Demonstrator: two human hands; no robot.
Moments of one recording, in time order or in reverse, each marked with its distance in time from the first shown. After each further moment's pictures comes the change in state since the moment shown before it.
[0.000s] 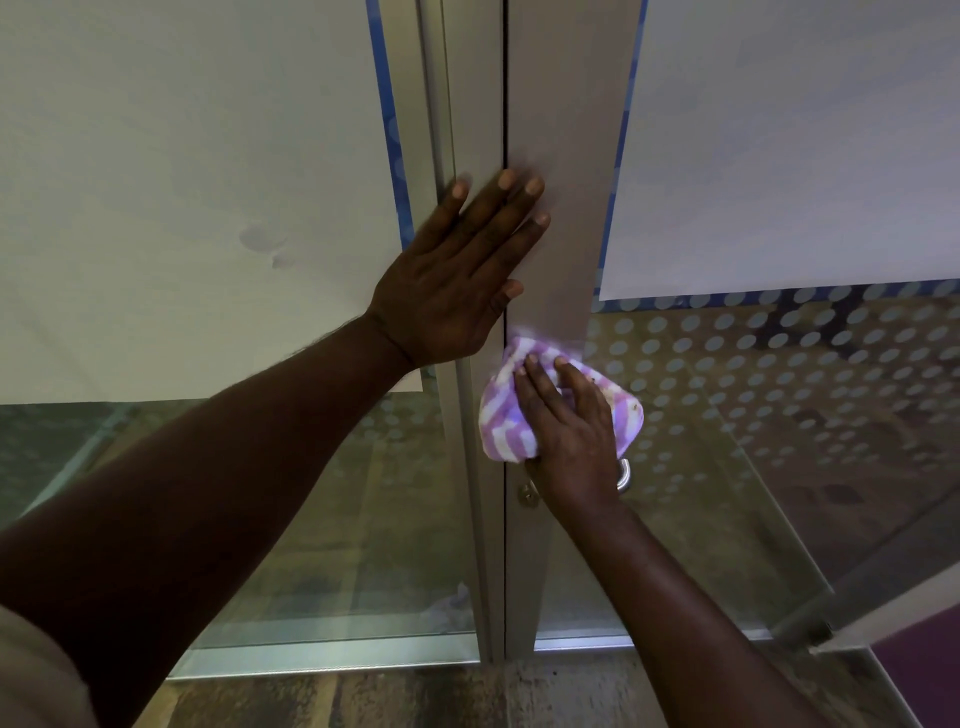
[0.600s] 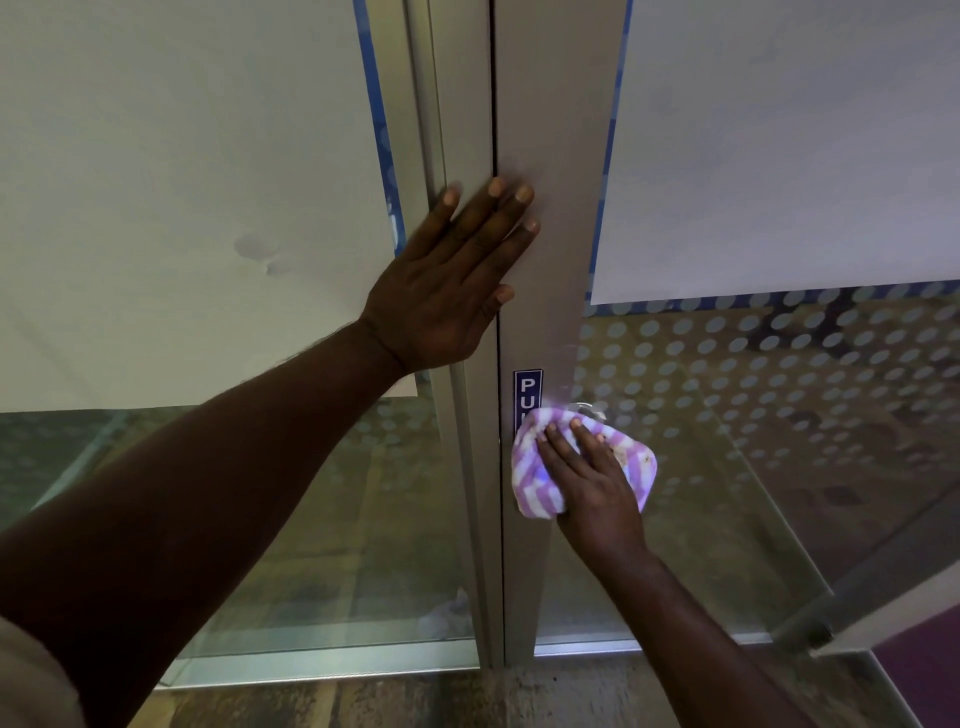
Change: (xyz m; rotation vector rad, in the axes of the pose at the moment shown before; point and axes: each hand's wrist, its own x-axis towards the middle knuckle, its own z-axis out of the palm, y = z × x) left_hand -0.001 -0.003 0.003 0.006 0.002 0.010; right_hand -0.063 0.046 0.007 0.035 -0.270 0.055
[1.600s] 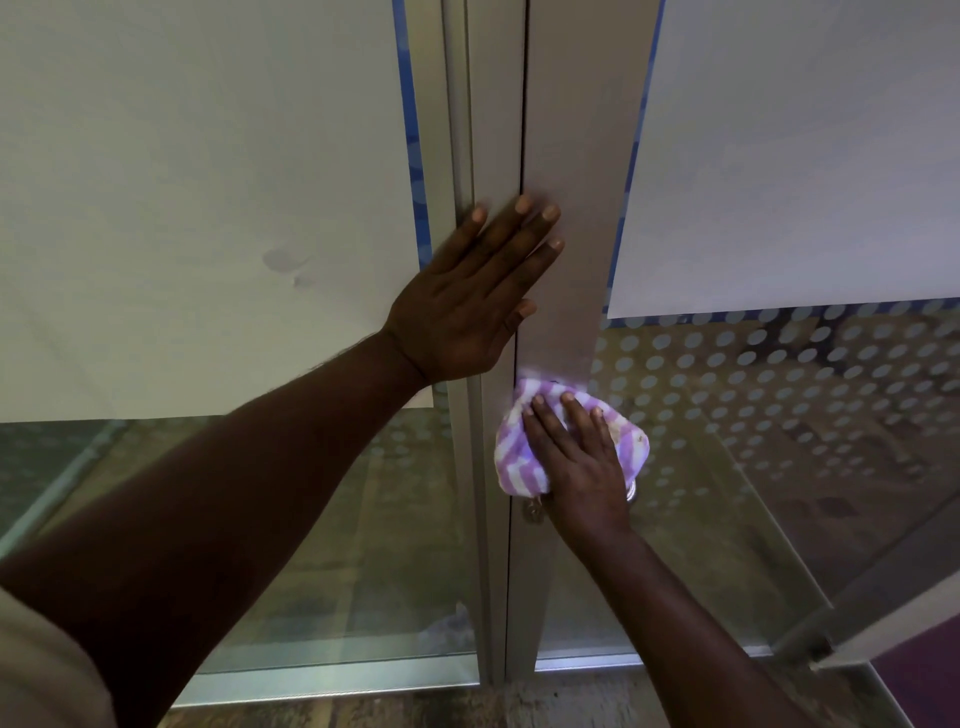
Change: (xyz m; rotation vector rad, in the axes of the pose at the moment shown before) left_hand 0.002 0.001 -0.005 -0.048 0.002 0.001; right_hand 0.040 -0.035 -0.006 -0.124 0.209 -0.134
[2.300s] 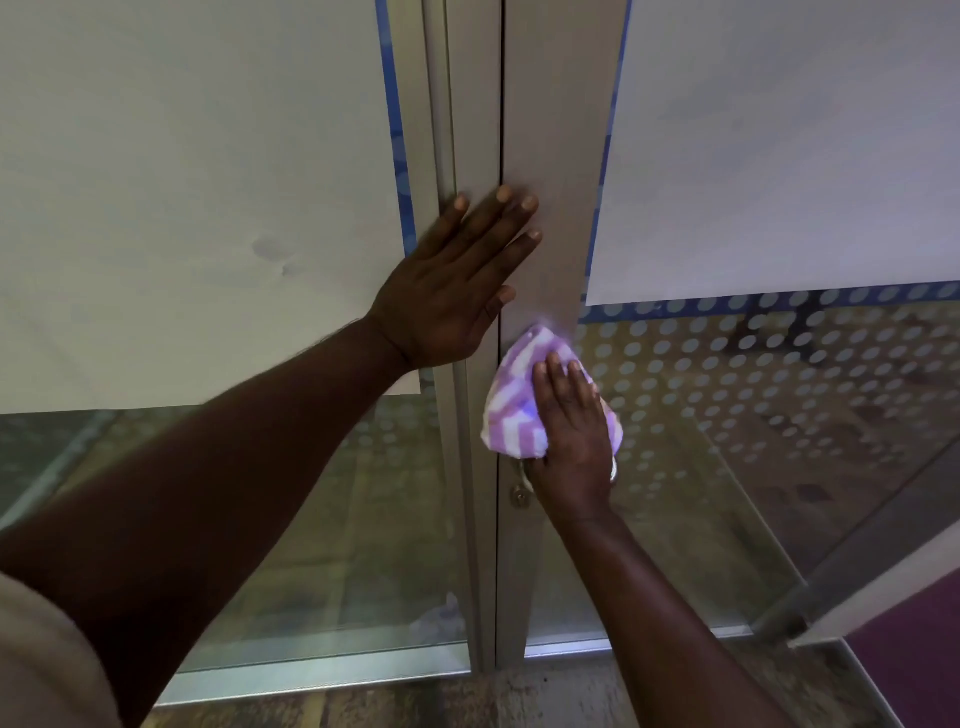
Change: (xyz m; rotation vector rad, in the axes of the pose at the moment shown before) left_hand 0.000 -0.001 -0.011 -0.069 -0.042 0.012; right_hand 0.012 -0.013 -0.013 0.189 0.210 0.138
